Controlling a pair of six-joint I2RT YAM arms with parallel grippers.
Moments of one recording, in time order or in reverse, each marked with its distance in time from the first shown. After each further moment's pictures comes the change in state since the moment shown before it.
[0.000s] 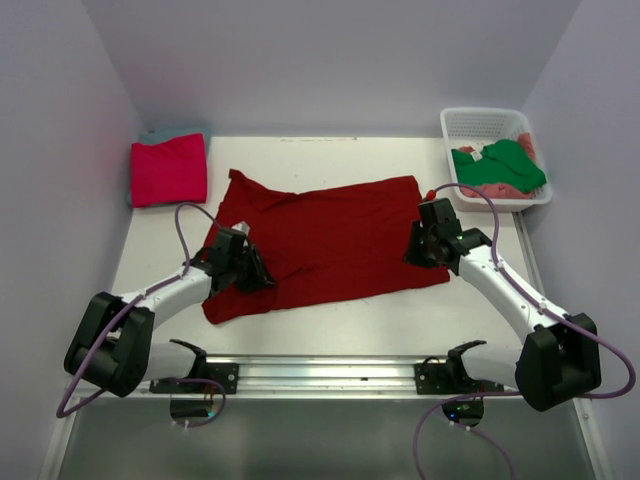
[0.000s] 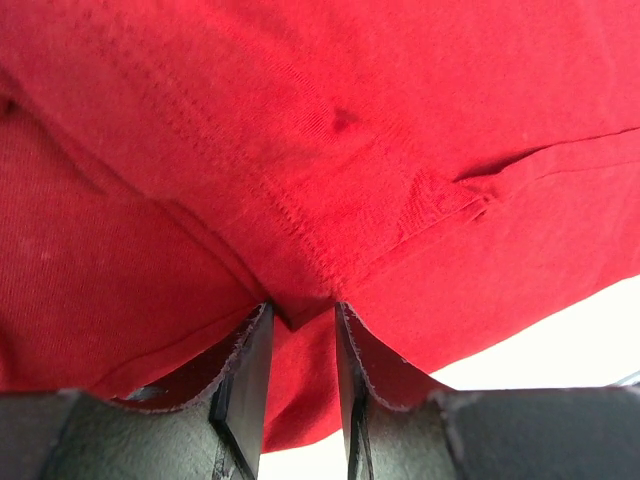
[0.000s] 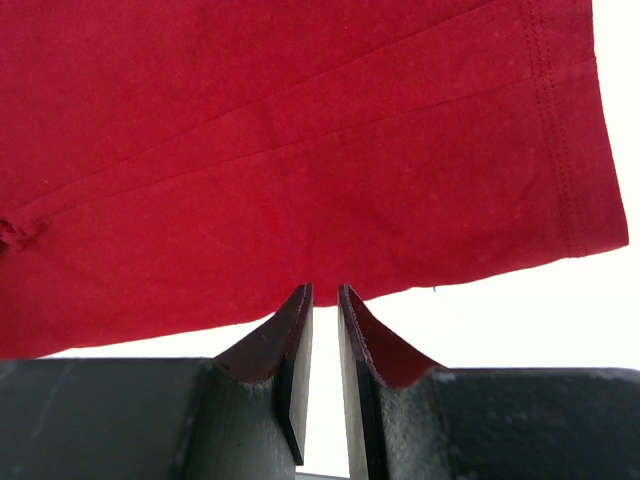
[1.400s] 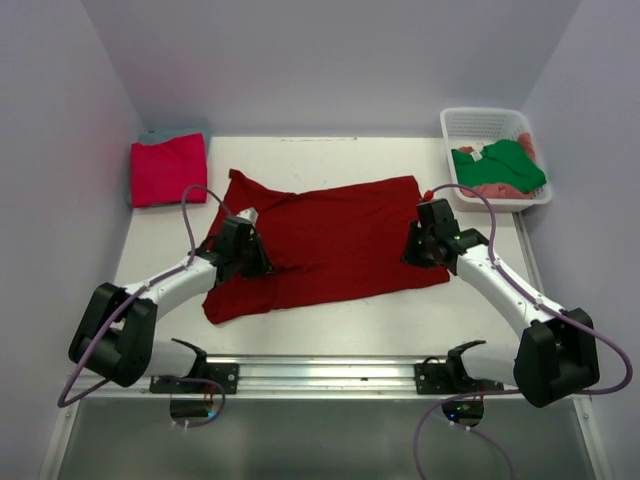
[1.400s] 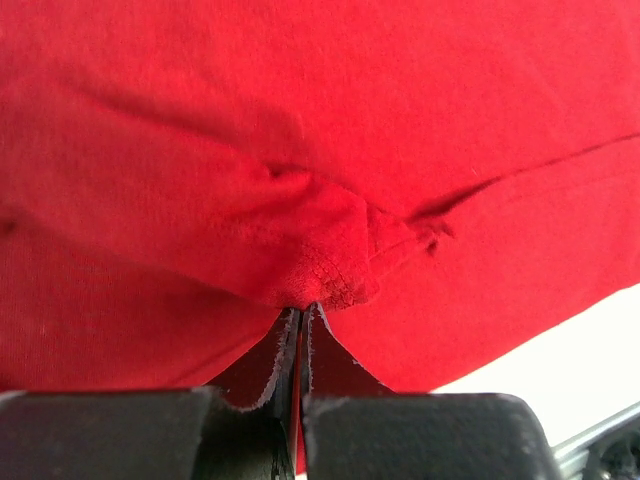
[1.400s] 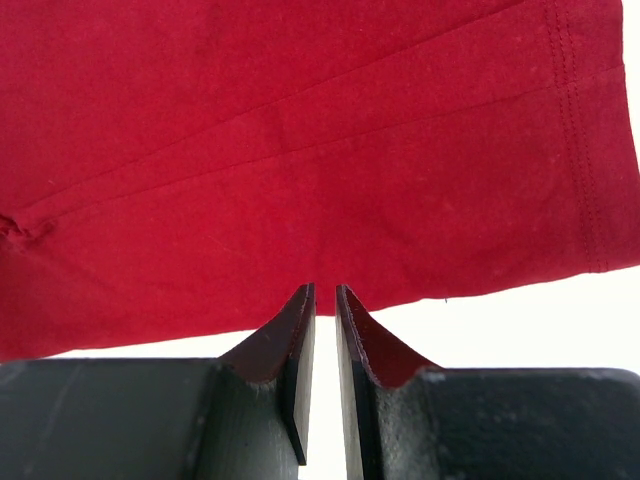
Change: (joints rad) left arm -0.029 0.016 0.078 0.017 -0.050 0.088; right arm 0.000 0.021 -0.014 0.041 -0.023 0.000
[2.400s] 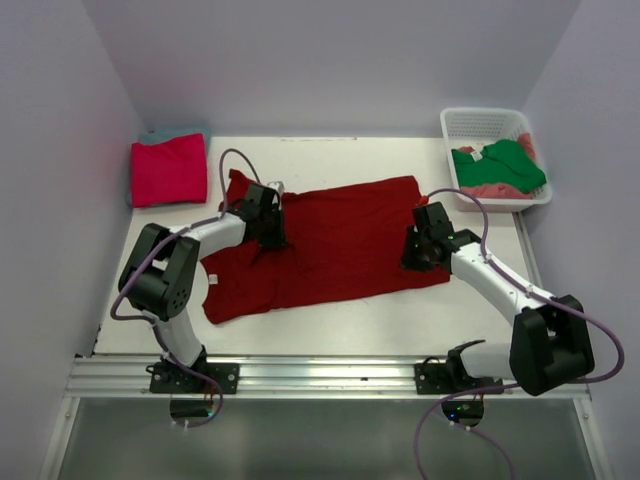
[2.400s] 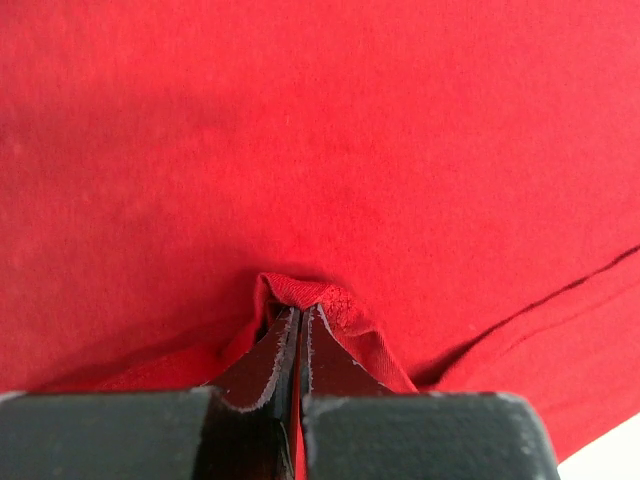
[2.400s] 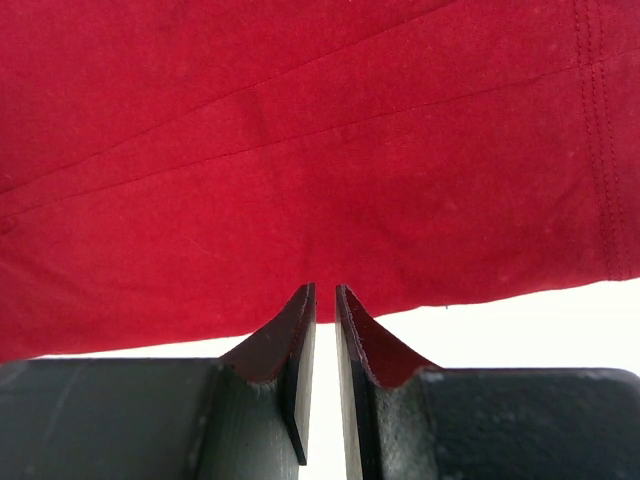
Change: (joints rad) left arm 0.000 0.449 0.406 -0.031 -0.009 0.215; right arm 0.003 0.055 -0.031 0.035 -0.011 -0.001
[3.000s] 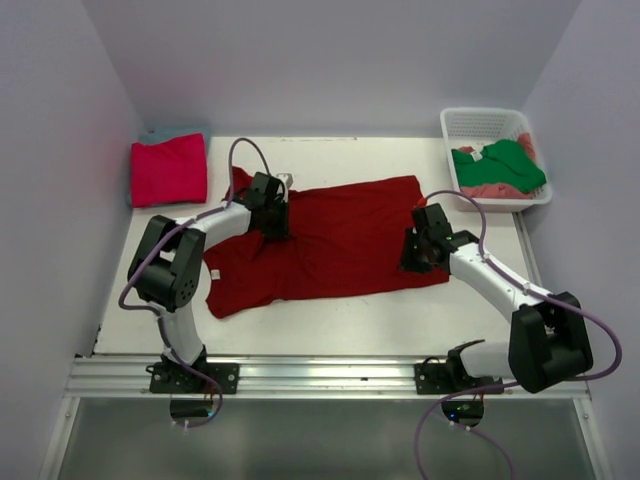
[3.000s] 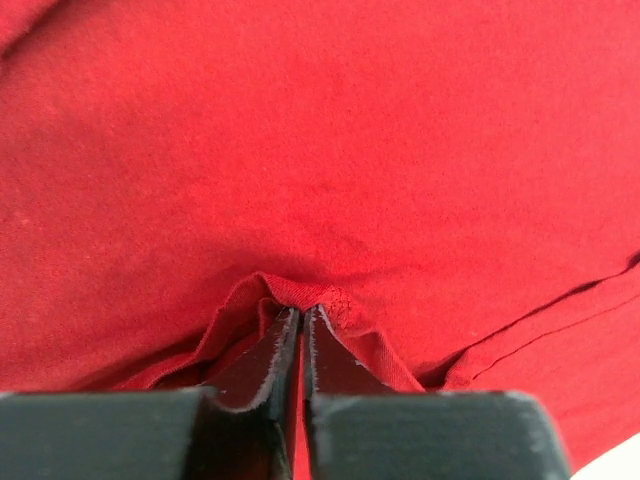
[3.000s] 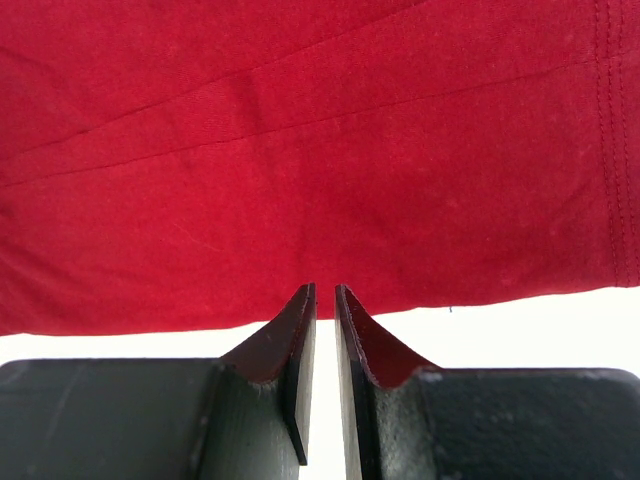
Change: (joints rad) left arm 0.000 0.092 0.151 -0.069 0.007 0.122; right arm 0.001 0.014 -0.016 0.021 -0.014 -0.002
